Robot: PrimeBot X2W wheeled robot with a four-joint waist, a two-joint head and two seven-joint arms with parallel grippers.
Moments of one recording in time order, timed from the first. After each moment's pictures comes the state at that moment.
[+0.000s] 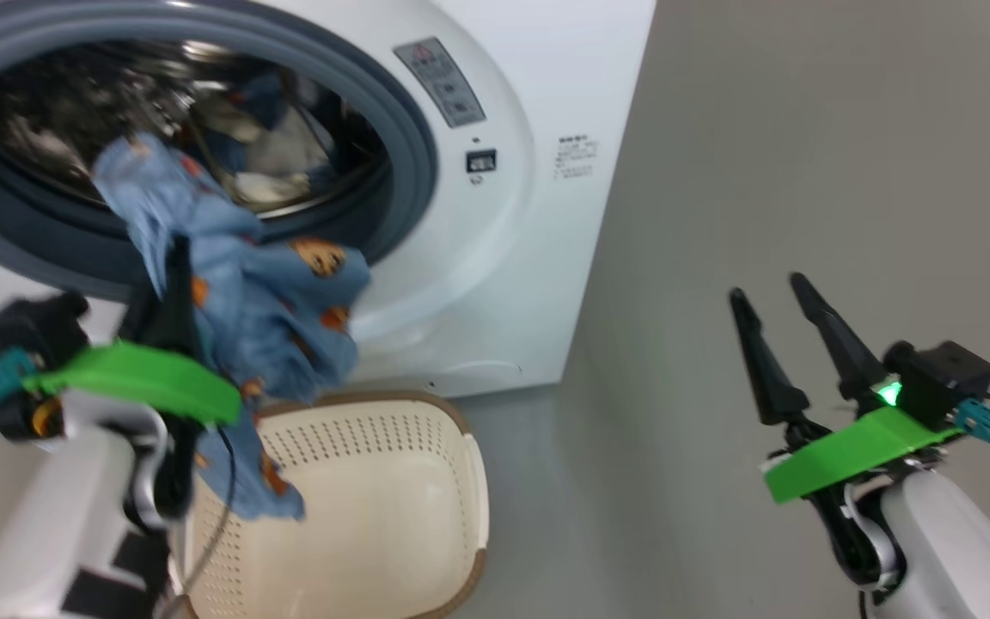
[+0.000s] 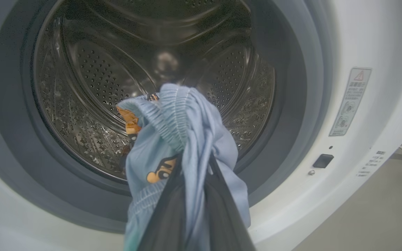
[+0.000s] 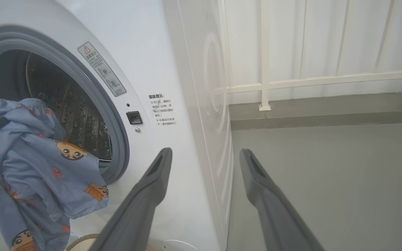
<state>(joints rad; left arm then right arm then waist) -0.57 0.29 -0.35 0.51 -0.75 0.00 -0.21 -0.31 -0.24 0.27 0.27 0.49 0.13 -0.25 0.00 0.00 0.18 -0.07</state>
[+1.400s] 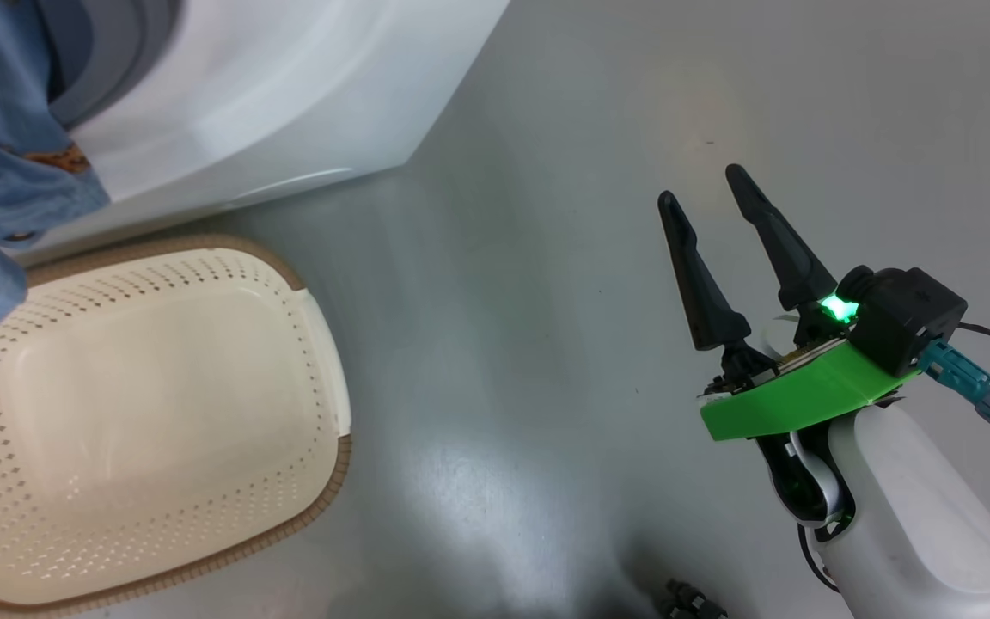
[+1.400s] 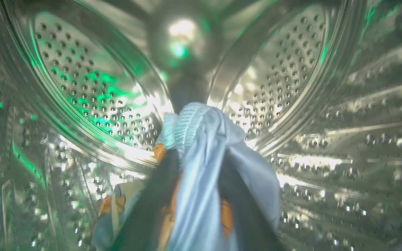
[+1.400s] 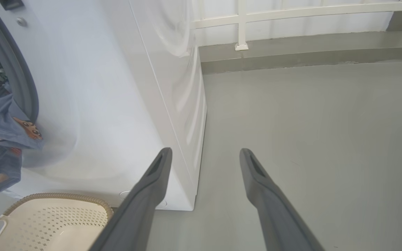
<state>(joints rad) -1.31 0.39 -0.14 0.89 -0.48 -0.01 -0.26 -0.45 -0.13 0.30 0.16 0.40 0.13 -0.25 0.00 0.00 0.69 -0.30</state>
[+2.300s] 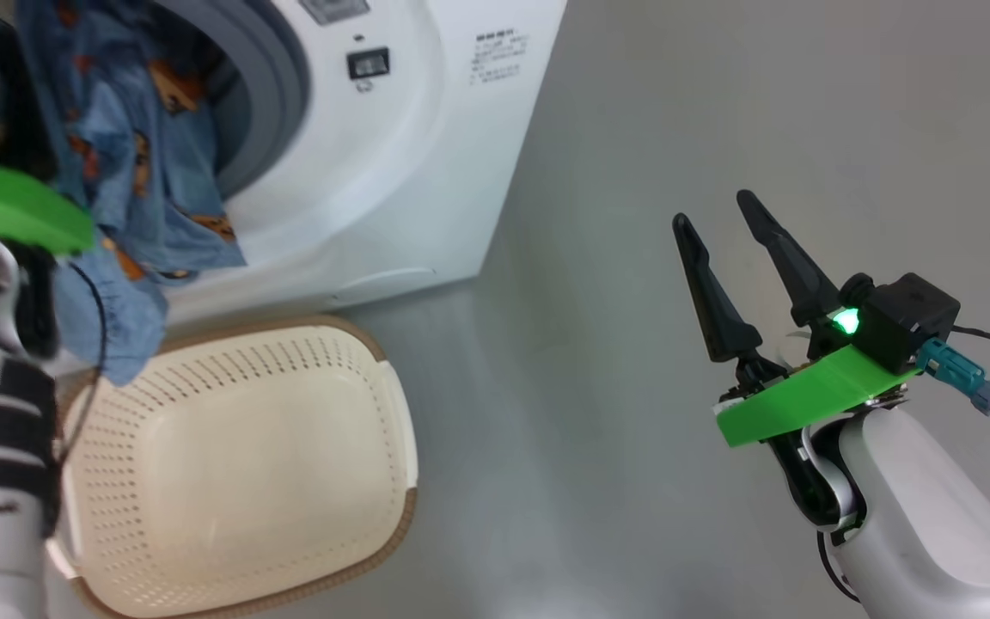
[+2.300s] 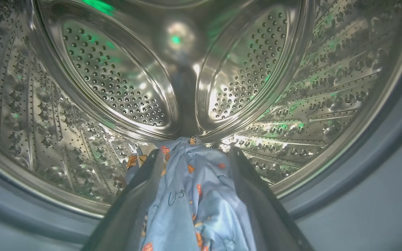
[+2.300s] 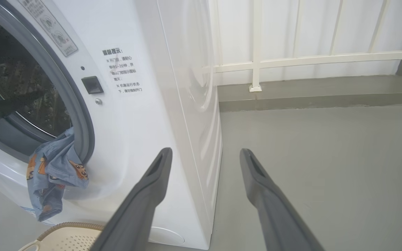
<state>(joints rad) -0.98 0.27 -0.07 0.92 -0.42 -0.12 -0.26 -0.45 -0.17 0.32 0.25 0.44 0.13 -0.25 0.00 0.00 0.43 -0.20</state>
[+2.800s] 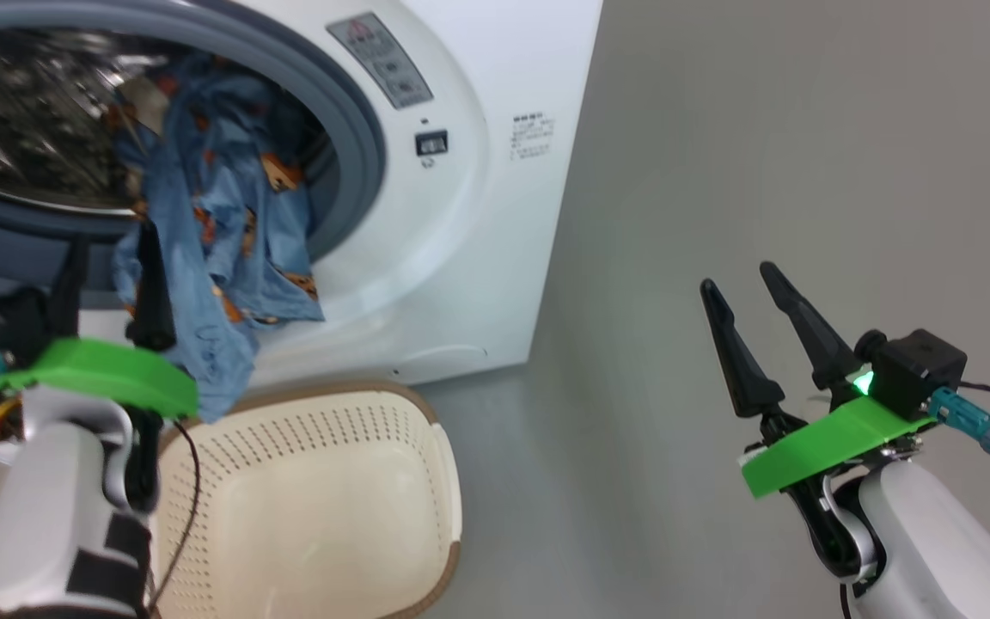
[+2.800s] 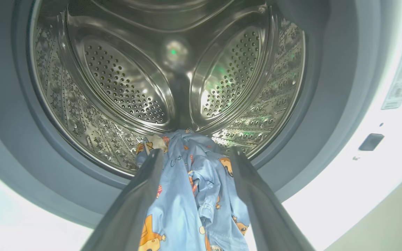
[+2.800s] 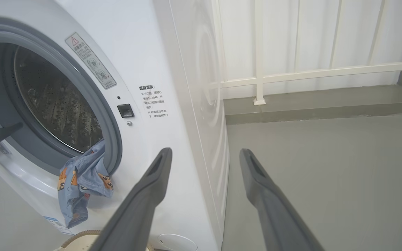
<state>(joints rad) -0.67 0.20 -0.07 0.75 -0.40 -0.13 -0.26 -0.35 -0.21 0.31 0.28 0.49 0.13 -0.25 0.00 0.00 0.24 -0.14</state>
